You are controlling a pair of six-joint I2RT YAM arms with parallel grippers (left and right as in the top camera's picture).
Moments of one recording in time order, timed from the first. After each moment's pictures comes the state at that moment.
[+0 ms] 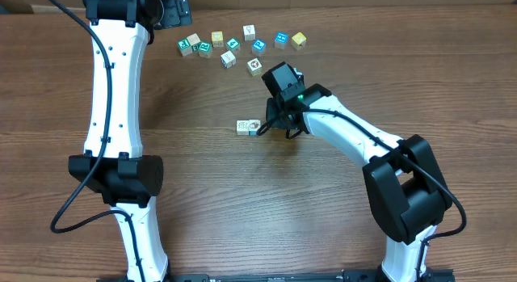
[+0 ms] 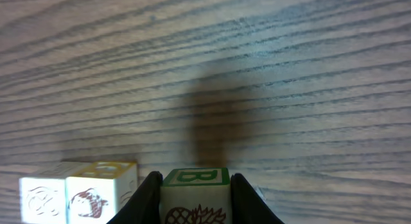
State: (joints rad) left arm -0.10 2.21 2.60 -1.34 -0.18 -0.28; right arm 0.55 2.01 1.41 -0.59 0.10 0.59
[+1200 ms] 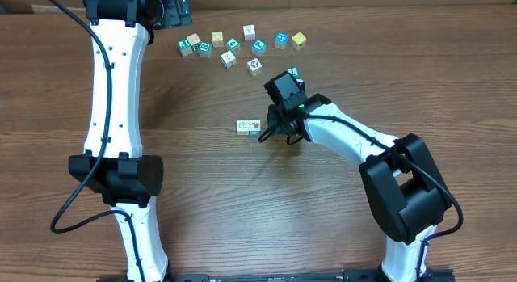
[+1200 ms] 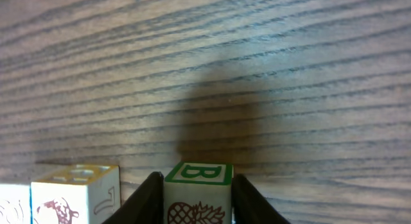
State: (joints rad) left arm -0.10 2.21 2.60 -1.34 -0.18 -0.28; right arm 0.55 2.01 1.33 -0.51 0.09 0.59
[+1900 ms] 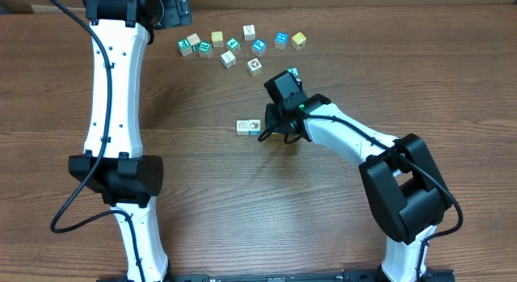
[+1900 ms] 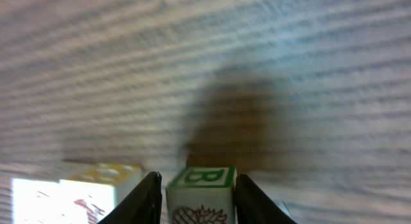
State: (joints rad) left arm -0.10 2.21 2.60 -1.34 -0.18 -0.28; right arm 0.55 2.01 1.33 -0.46 0.04 0.60
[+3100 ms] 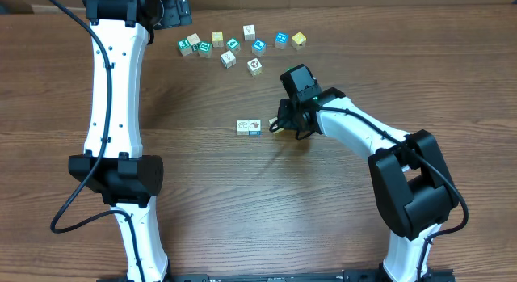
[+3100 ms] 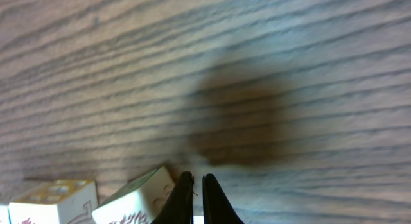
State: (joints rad) left arm -0.10 2.21 2.60 -1.34 -0.18 -0.28; right arm 0.48 2.01 1.33 -0.52 0.00 0.60
